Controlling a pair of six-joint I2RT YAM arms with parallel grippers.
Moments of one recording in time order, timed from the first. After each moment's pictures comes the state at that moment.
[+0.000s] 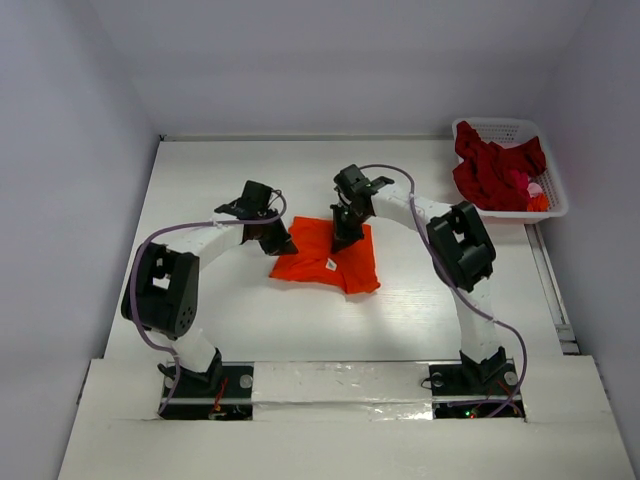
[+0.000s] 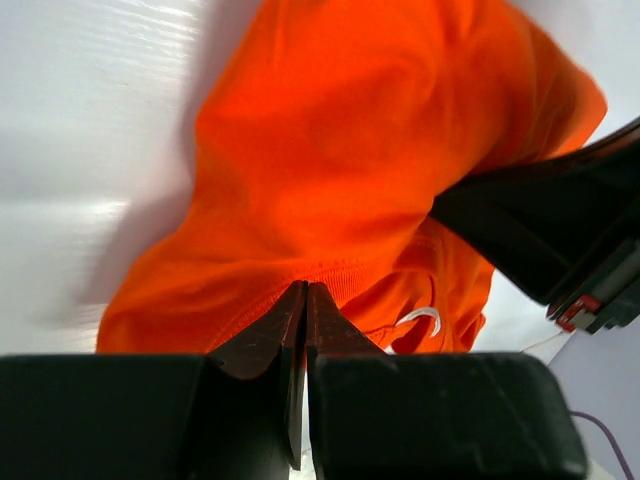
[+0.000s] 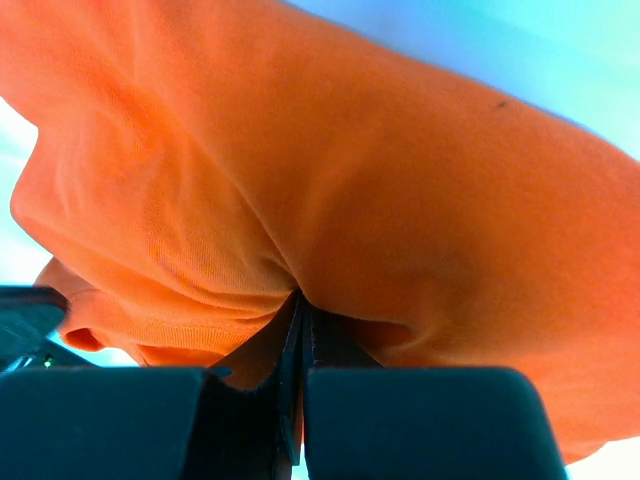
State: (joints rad) left arm -0.35 1.63 1.01 -0.44 0.30 -0.80; right arm 0.59 2.15 1.66 -0.71 -0.28 0.56
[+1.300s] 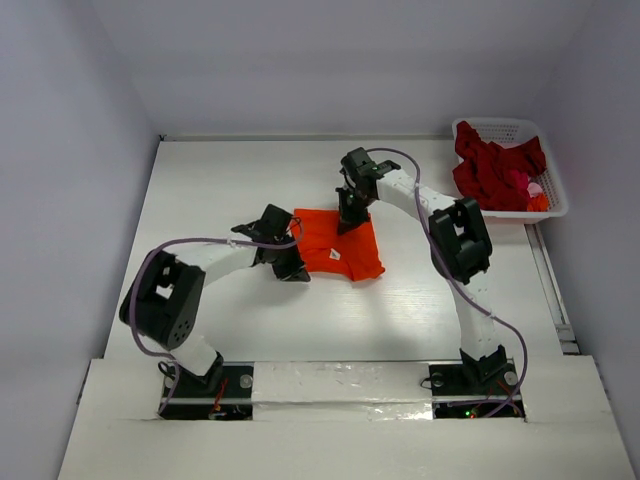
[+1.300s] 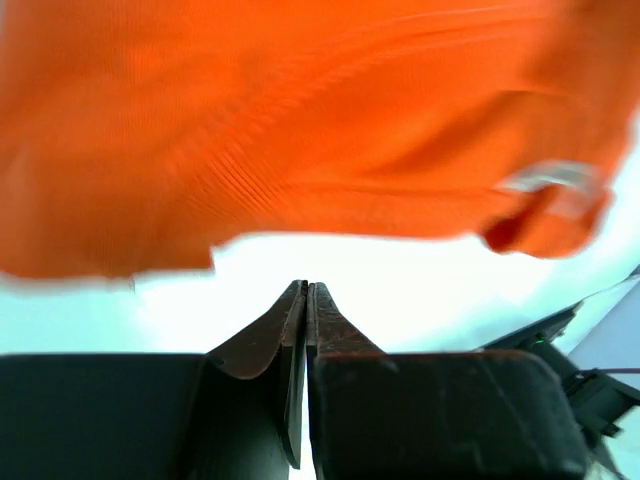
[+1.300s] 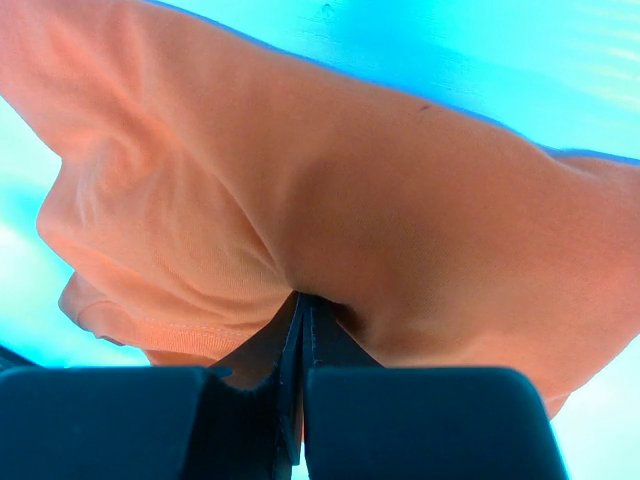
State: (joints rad) left arm -0.51 1.60 0.85 -0.37 0.30 -0.85; right arm 0.52 2.24 1.85 -0.80 -0.28 0.47
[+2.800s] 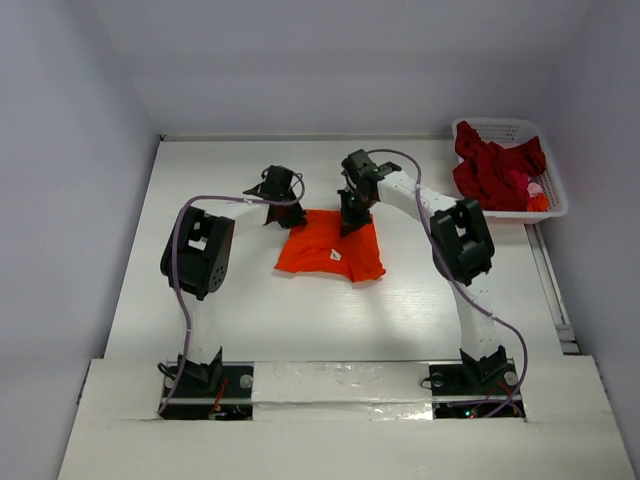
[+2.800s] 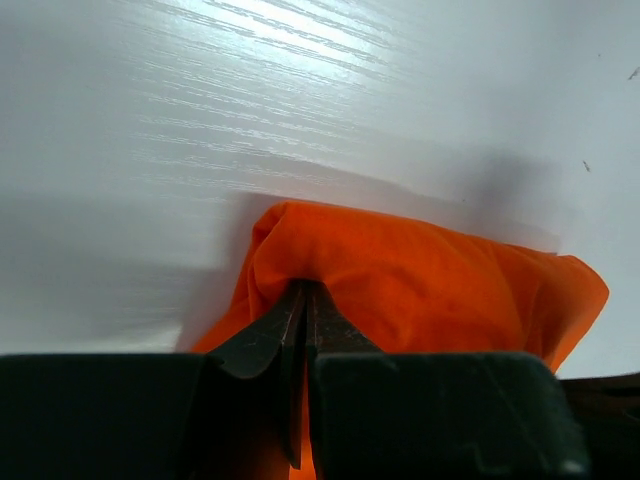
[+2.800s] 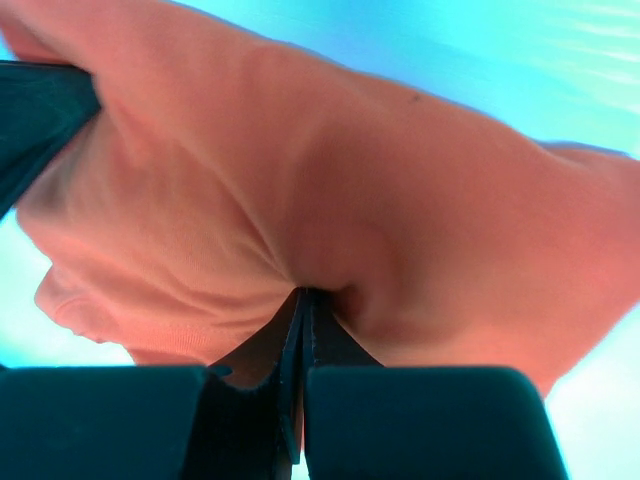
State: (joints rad) left arm -0.39 1.98 1.27 -0.20 0.08 -0.80; right arm 0.52 2.22 1.82 -0.80 -0.25 0.47
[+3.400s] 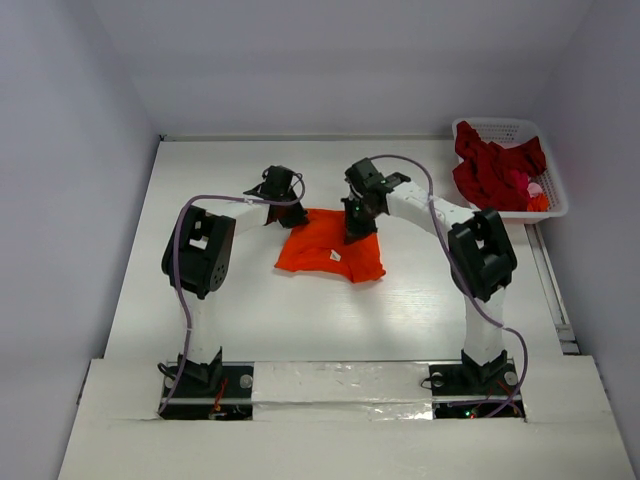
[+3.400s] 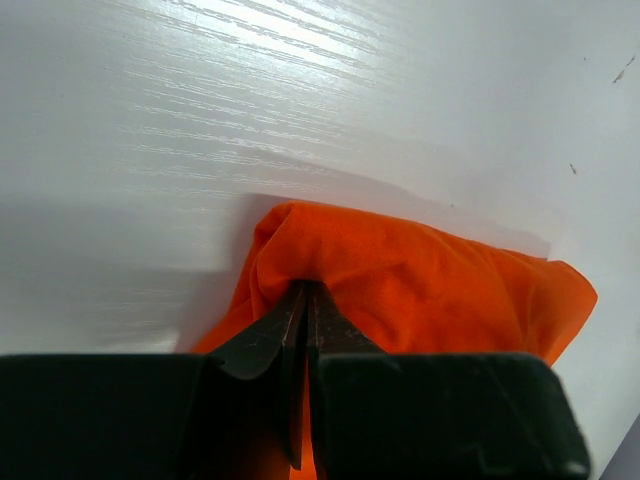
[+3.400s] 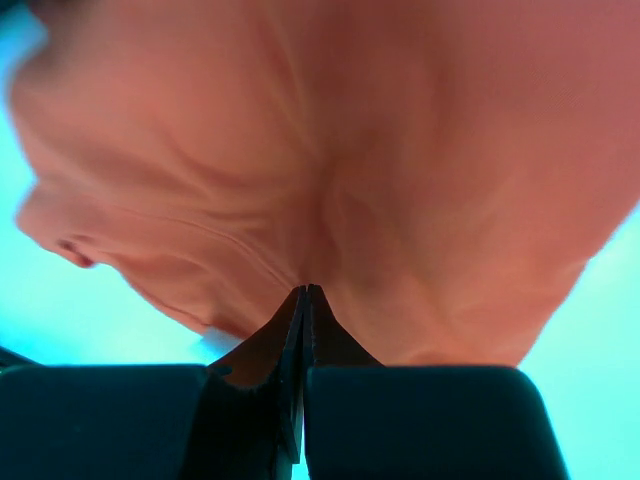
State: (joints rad) left arm -0.39 2.00 1.27 -0.17 0.10 -0.82; right arm 0.56 2.01 1.61 -0.74 -0.20 0.48
